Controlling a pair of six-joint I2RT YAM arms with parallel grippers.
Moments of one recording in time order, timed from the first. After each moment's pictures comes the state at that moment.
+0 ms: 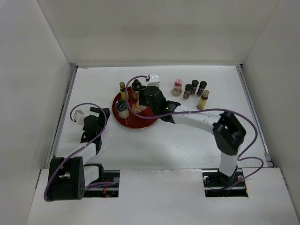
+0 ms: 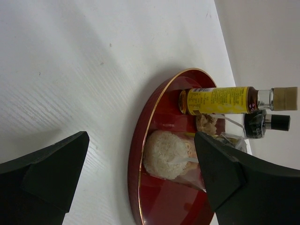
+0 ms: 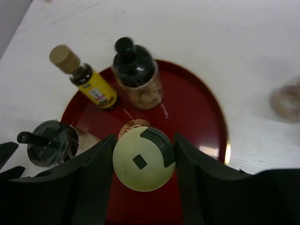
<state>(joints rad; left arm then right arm) 0.02 1.13 0.21 0.52 -0.16 -1.09 0.88 1.78 1.34 0.09 0.52 0.40</state>
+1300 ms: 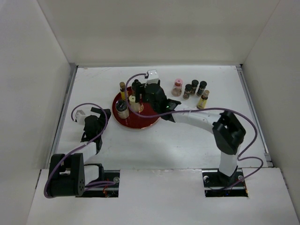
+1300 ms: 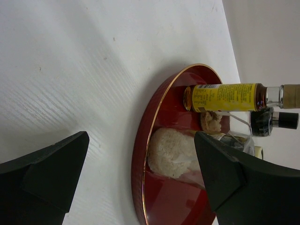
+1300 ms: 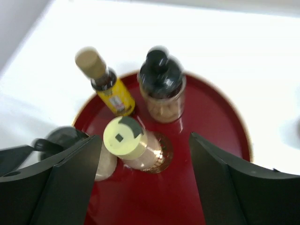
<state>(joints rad) 0.02 1.17 0.21 0.54 -0.14 -1.09 0.89 1.93 1.45 0.17 0.46 0.31</state>
